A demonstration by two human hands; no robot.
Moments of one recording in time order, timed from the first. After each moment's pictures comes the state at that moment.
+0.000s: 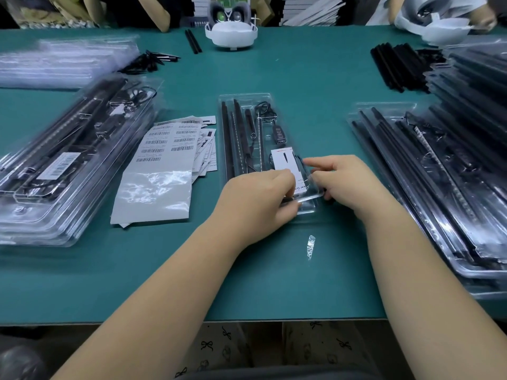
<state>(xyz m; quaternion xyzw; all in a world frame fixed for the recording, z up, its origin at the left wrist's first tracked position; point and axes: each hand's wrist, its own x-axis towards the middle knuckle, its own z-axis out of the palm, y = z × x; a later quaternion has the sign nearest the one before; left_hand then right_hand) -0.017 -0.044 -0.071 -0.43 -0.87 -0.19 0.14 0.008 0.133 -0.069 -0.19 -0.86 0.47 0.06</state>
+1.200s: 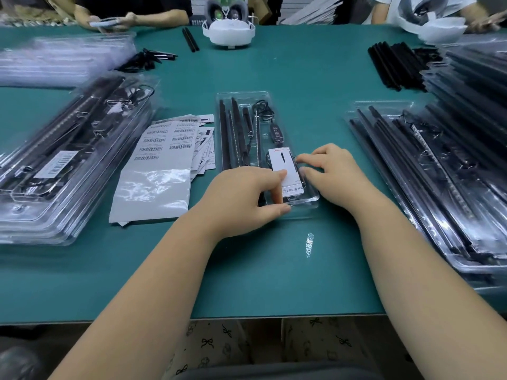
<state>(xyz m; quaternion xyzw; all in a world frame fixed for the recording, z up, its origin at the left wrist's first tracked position) -0.029 -0.064 -0.061 -0.44 -0.86 -0.26 0.01 -0.008 0.138 -0.080 -0.11 -0.95 0.28 0.08</state>
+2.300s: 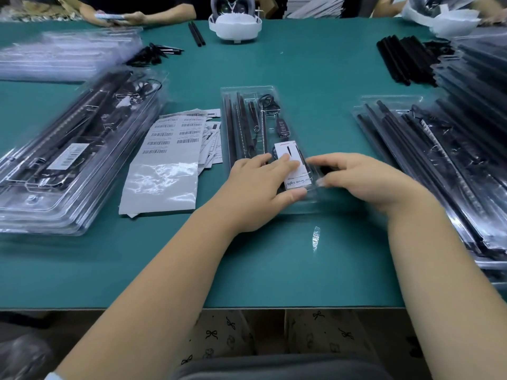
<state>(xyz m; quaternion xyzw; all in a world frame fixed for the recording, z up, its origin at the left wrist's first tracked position) -0.035 -0.050 -0.074 -0.42 -0.90 -0.14 -0.02 0.019 0.145 -0.060 -0.06 -0.87 0.49 -0.06</state>
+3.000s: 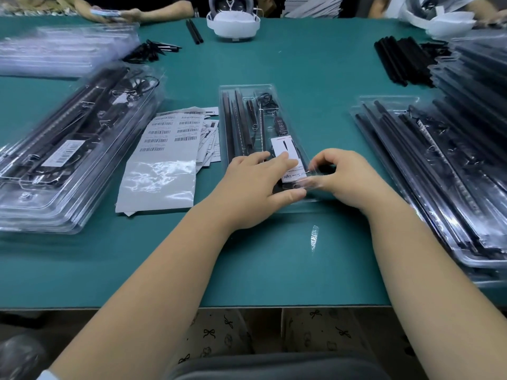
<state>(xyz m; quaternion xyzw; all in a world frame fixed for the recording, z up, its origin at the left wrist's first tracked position) -0.037 -0.053 -0.075 -0.42 -0.89 -0.17 -0.02 0.013 0.133 -0.074 -0.10 -0.91 0.40 0.07</state>
